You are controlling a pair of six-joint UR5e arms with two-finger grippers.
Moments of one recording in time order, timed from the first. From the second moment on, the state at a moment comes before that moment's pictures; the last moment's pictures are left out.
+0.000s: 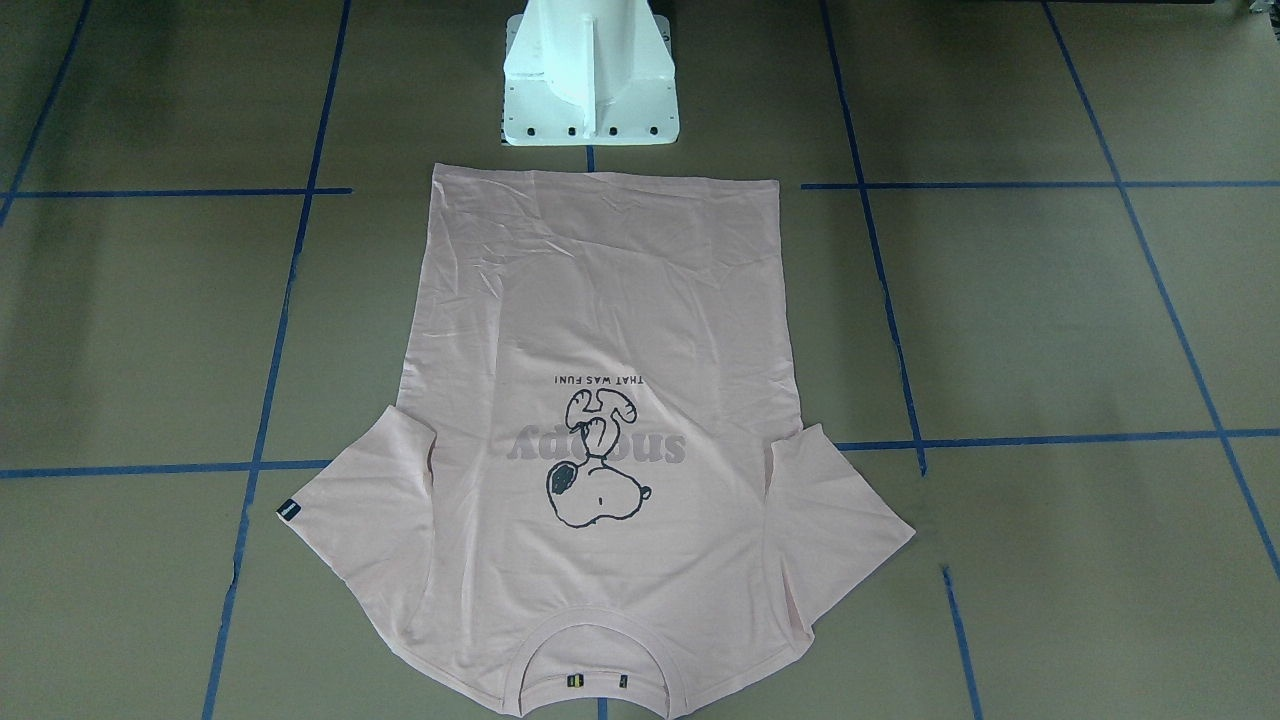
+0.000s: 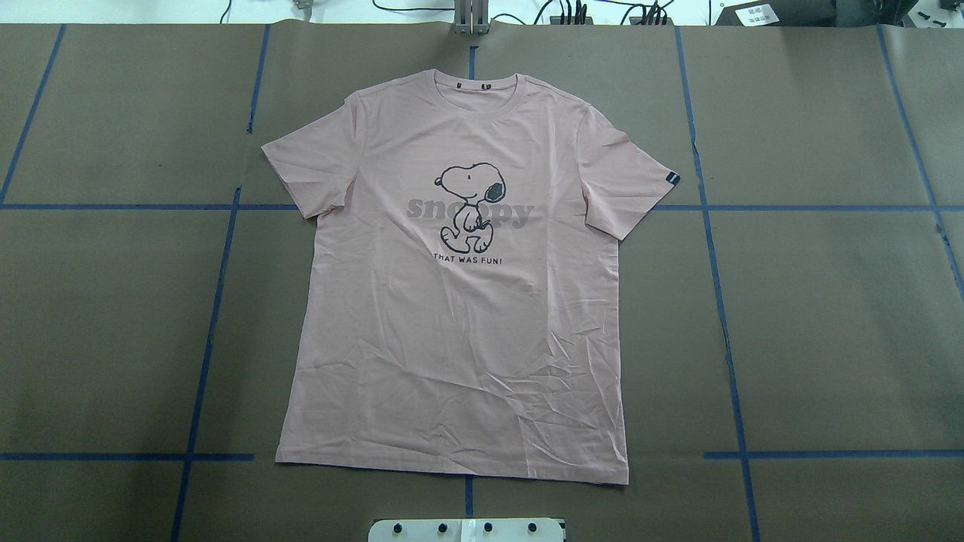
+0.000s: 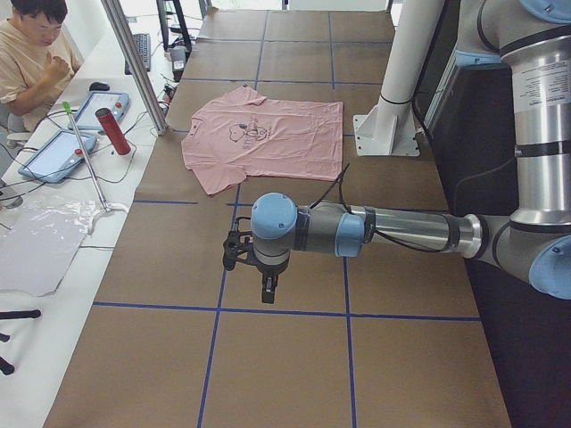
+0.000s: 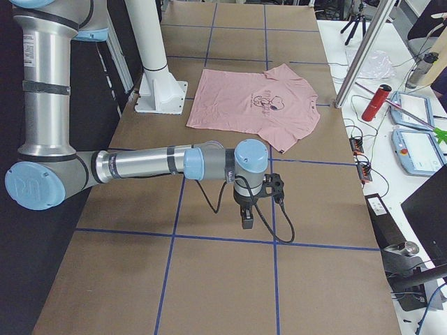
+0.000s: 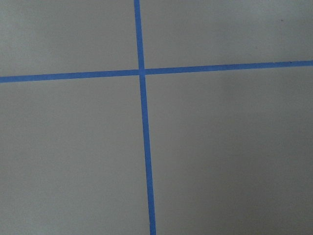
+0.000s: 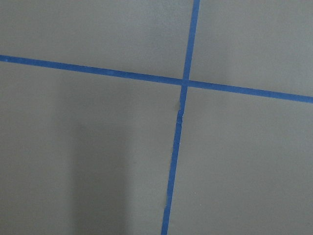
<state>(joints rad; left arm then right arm) -1.60 -1.40 -1.84 -1.59 -2.42 -0.01 1.55 -1.65 1.79 -1.68 2.33 -0.09</state>
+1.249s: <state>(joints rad) -1.60 -1.38 -1.93 -1.59 -2.48 -0.02 1.45 -1.62 1.77 -1.60 2.46 -0.05</state>
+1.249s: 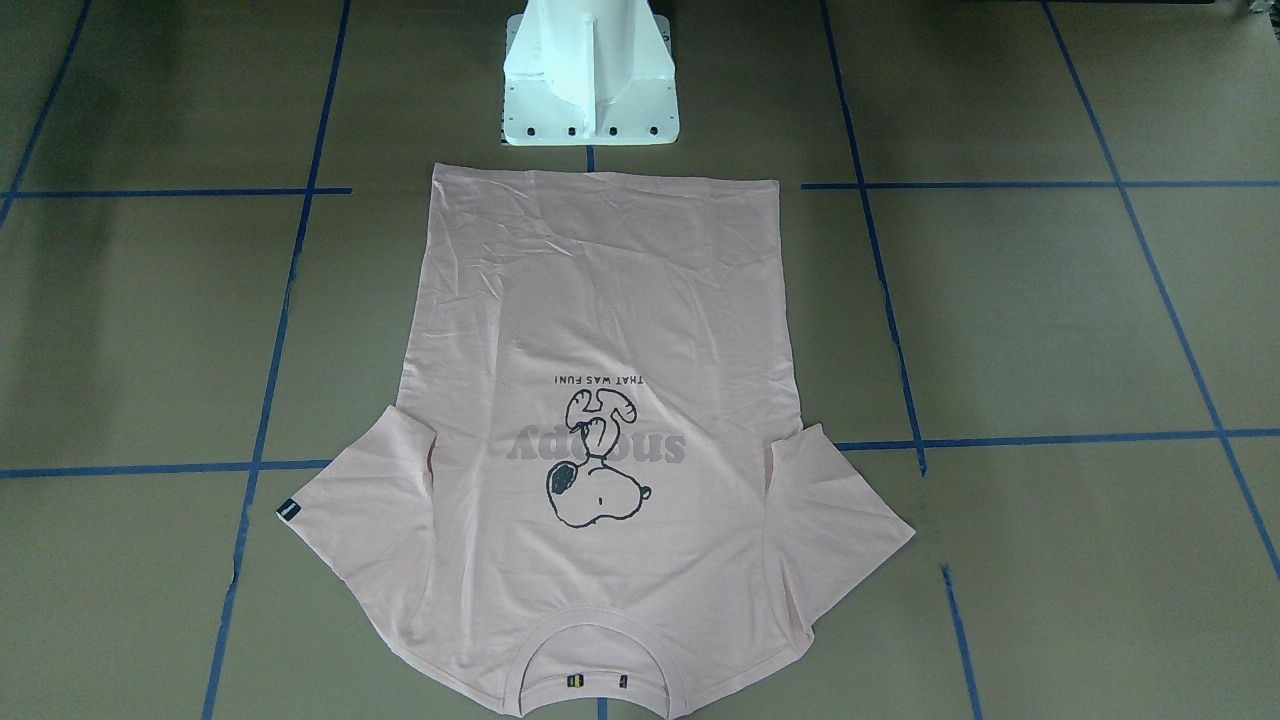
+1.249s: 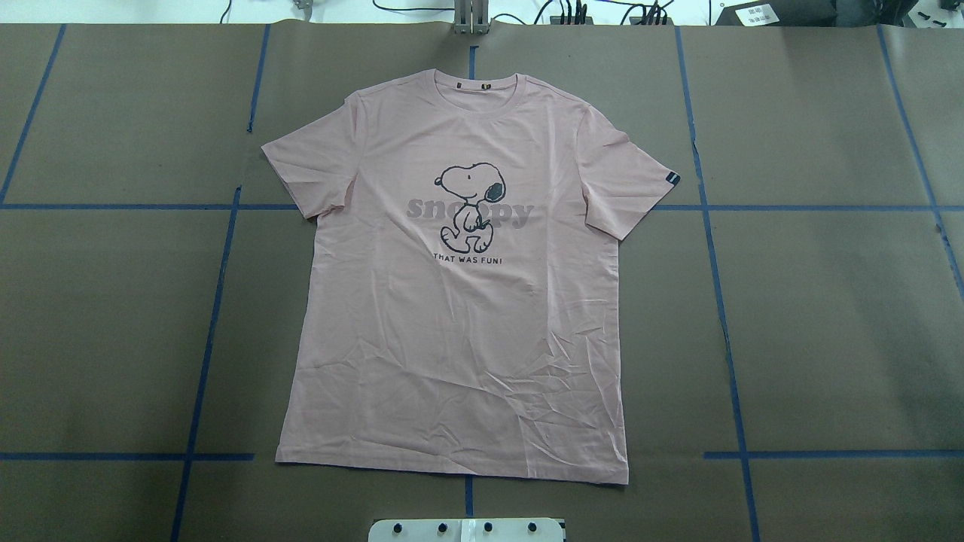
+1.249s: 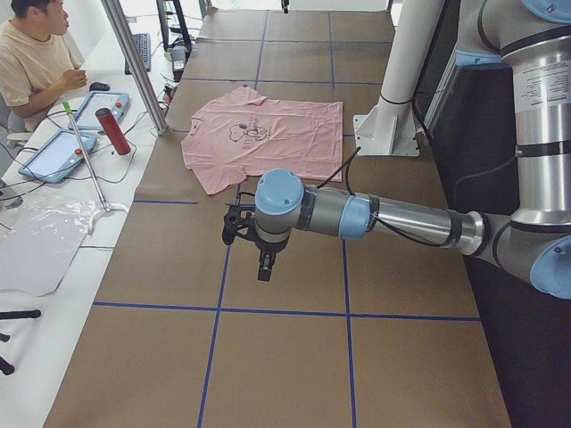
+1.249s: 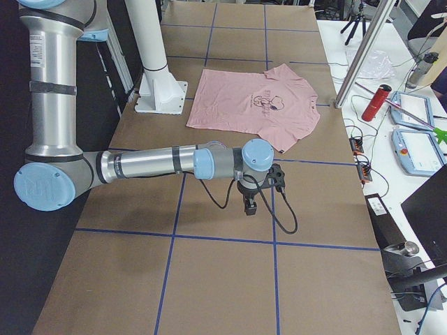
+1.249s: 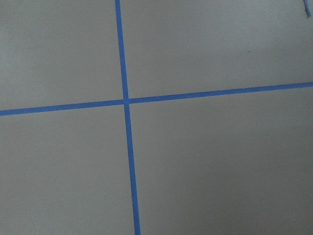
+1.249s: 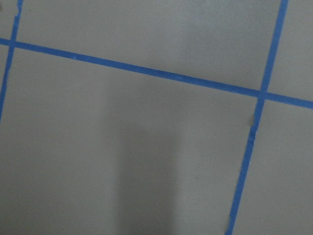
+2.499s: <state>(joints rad) -1.60 -1.34 -1.97 -1.69 -2.48 -0.02 0.93 -1.09 1.33 -1.01 2.10 1.11</state>
